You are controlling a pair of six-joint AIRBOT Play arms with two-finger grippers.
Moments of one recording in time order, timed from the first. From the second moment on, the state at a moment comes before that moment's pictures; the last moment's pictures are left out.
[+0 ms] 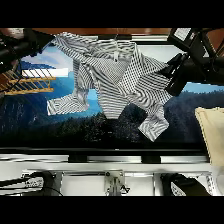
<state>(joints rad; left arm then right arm) 0.13 -1.39 1.58 0.31 -0.92 -1.07 0.14 -1.02 1.51 -1.27 1.22 0.59</state>
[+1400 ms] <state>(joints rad) -0.36 -1.34 1.62 0.62 -1.03 -1.18 0.15 -0.99 1.58 -1.04 0.97 0.94</state>
